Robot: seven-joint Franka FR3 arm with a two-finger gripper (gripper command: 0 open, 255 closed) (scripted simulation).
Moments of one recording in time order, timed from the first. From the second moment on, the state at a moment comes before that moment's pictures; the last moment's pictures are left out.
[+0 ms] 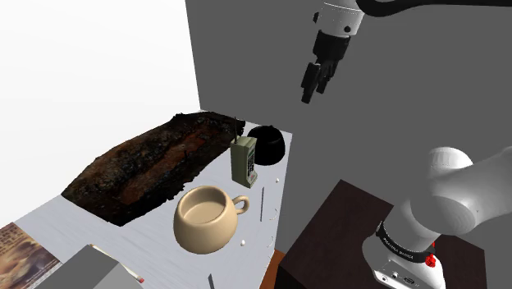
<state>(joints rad) 0.01 -0.76 0.02 -2.33 0.01 1.71 -0.02</state>
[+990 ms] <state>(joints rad) 0.07 -0.33 0.20 -2.19 0.06 1.84 0.15</state>
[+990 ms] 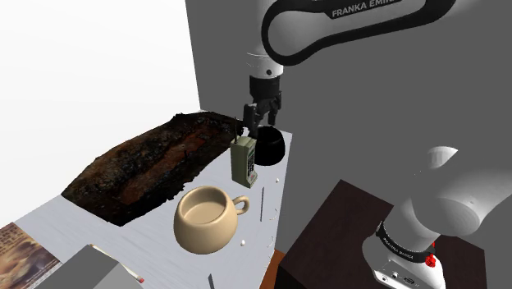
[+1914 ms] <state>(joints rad) 0.09 -0.20 0.24 -2.21 0.06 1.95 0.20</state>
